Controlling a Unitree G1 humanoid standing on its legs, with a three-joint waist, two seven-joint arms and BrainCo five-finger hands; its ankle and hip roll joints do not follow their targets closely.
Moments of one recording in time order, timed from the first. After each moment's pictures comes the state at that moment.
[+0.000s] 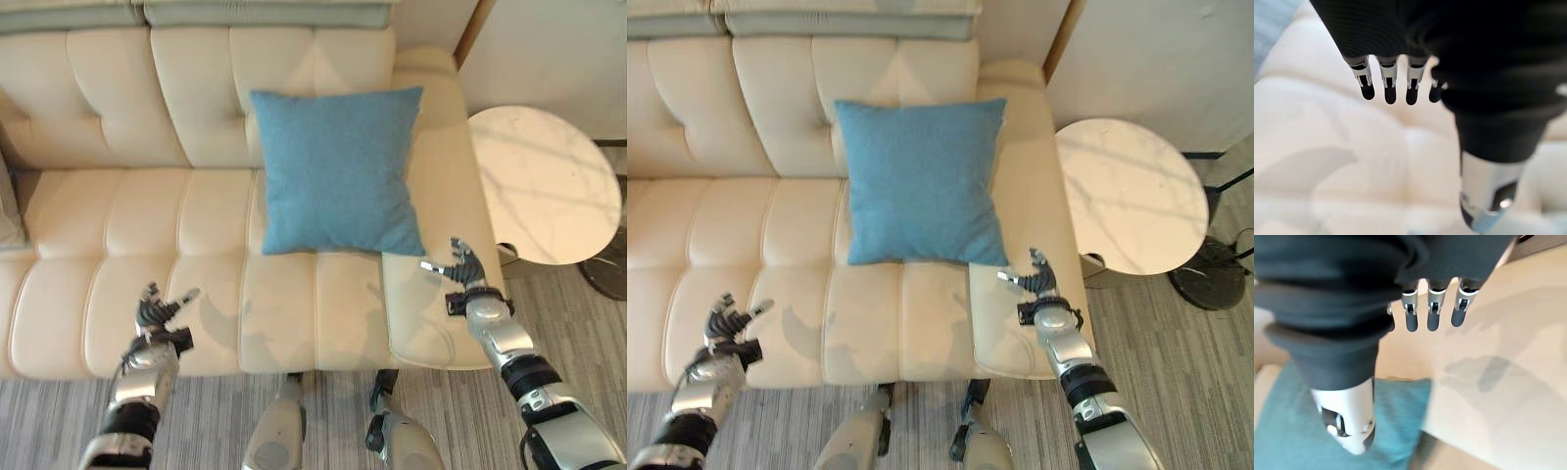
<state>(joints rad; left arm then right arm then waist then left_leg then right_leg) -0.10 0.42 0.03 0.68 -0.39 0.00 0.29 -0.34 -0.36 0.19 0.69 0.19 0.07 -0.23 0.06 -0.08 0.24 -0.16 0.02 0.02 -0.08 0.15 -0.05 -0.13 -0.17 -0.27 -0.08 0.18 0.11</state>
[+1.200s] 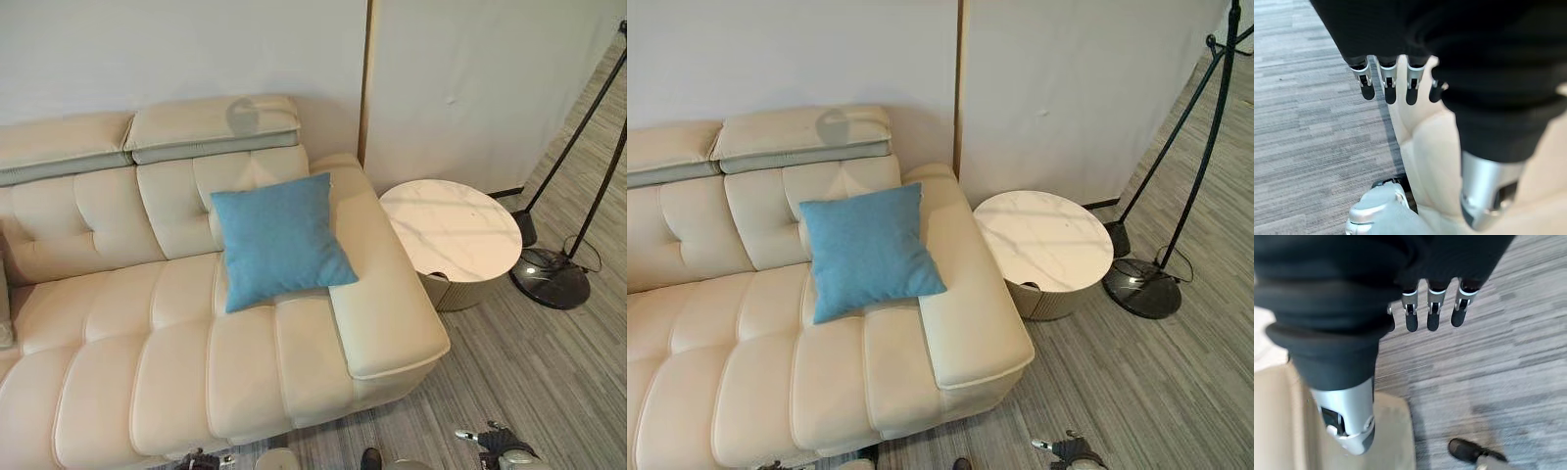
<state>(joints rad) -0.04 0.27 -0.12 1.23 -0.14 0.08 0.18 -0.06 -0.36 0.11 1.13 0.16 0.09 -0.16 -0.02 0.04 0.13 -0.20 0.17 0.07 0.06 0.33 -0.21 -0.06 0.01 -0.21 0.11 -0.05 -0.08</state>
